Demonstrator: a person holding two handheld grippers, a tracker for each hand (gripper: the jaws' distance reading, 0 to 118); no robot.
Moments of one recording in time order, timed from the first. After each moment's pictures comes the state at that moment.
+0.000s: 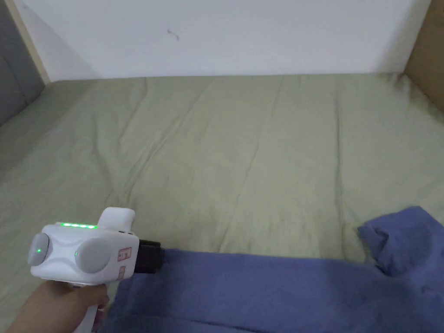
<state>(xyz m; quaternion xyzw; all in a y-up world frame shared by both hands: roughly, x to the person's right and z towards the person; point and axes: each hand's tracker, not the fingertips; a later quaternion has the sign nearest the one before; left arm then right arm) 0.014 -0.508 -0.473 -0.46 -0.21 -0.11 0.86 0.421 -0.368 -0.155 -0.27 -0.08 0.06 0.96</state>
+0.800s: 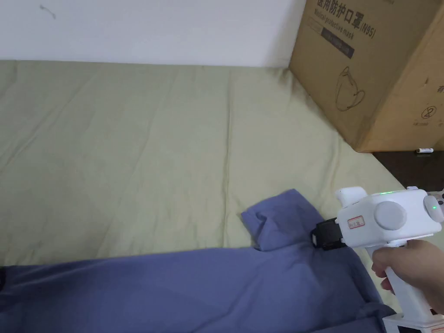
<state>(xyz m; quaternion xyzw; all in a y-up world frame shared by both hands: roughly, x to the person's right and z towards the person) 0.007 -0.485 -0.421 -0.39 -0.25 -0.09 0.88 0.592 -0.508 -0.251 -0.52 -0.16 -0.08 0.84</state>
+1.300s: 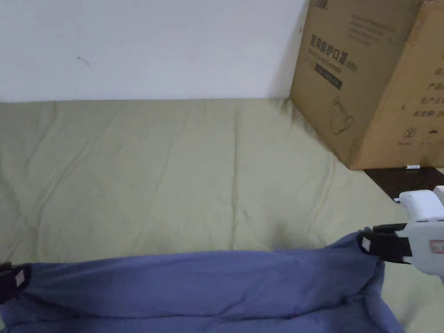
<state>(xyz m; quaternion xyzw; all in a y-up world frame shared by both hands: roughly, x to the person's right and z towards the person) -0.052 -0.390 -0.350 -0.37 -0.31 -0.03 0.88 0.517 -0.368 -0.082 -0.39 -0.09 -0.11 0.91</state>
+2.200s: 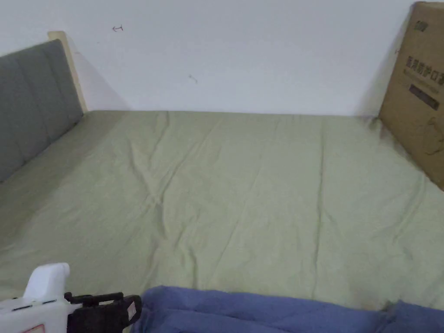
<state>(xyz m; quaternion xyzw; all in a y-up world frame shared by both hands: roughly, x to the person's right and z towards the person) -0.199 -0.399 -0.238 -0.37 -0.34 0.09 0.86 0.393 -0.367 0.058 -0.35 -0.13 -0.04 0.93</state>
